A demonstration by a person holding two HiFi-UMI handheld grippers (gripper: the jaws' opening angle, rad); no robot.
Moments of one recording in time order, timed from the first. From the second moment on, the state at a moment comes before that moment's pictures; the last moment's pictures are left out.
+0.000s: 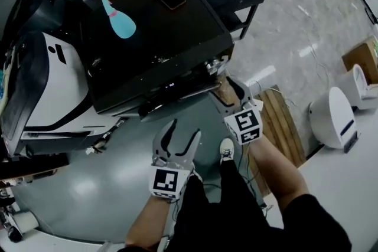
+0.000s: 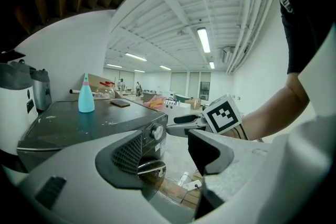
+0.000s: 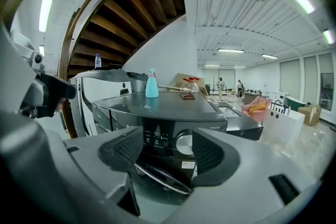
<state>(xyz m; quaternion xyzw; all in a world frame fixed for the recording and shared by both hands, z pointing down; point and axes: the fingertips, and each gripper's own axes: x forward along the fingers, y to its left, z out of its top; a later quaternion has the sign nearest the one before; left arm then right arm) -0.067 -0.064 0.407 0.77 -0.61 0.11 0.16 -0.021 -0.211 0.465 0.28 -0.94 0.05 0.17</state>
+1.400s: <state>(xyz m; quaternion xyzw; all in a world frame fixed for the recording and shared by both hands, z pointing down) -0.042 -0.108 0.502 0.74 -0.62 0.11 0.21 -0.054 -0.300 0.566 0.27 -0.94 0.01 0.20</state>
